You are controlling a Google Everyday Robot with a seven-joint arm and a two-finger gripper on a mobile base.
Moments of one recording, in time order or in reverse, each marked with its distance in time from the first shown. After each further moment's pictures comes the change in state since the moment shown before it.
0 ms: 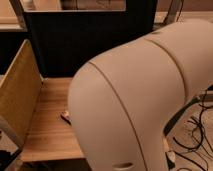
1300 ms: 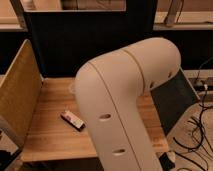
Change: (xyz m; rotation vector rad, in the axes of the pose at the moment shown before) arm 0.032 0.010 0.102 -0.111 0.171 0.070
